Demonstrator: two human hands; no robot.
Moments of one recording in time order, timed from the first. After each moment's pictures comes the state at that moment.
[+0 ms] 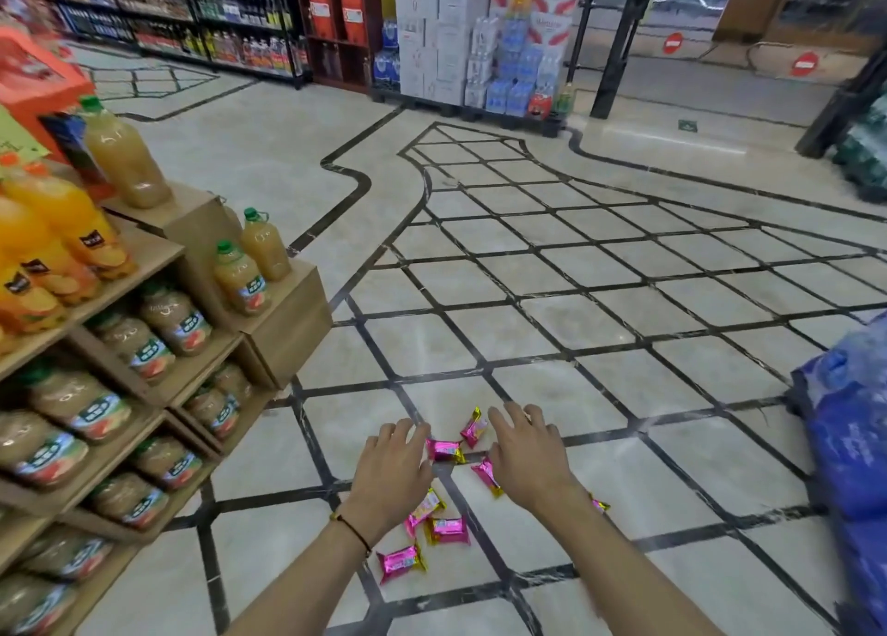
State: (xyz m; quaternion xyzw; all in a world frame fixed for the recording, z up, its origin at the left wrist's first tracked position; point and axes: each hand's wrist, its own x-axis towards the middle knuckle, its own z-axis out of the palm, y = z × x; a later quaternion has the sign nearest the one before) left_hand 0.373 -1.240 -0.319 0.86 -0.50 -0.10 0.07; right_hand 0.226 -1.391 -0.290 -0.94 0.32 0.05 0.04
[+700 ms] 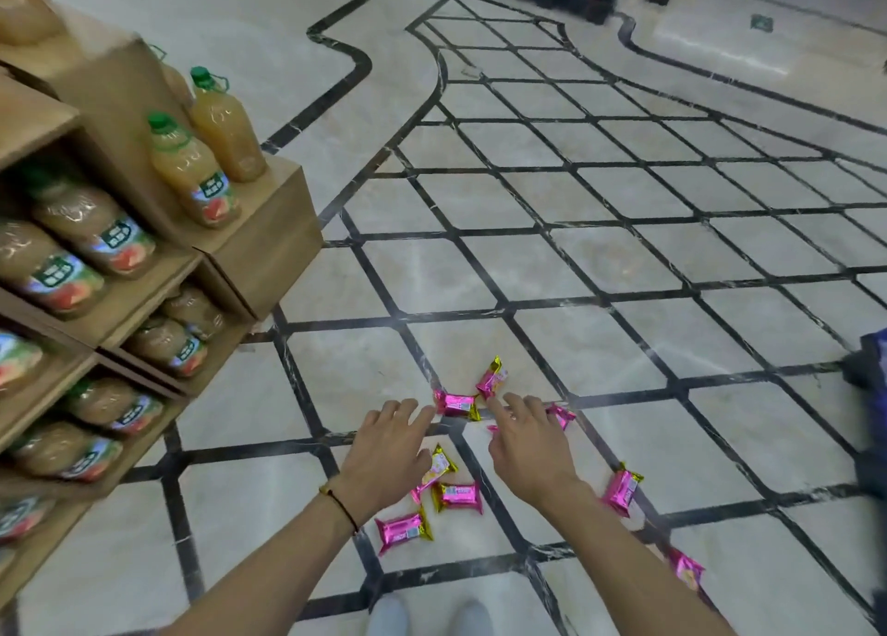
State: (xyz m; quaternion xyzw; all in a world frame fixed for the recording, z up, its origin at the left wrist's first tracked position) left_hand 0.518 -1.291 -0.537 0.81 -0.56 -0.17 0.04; right_hand 0.361 -1.445 -0.511 -0.95 0.29 0.10 0.07
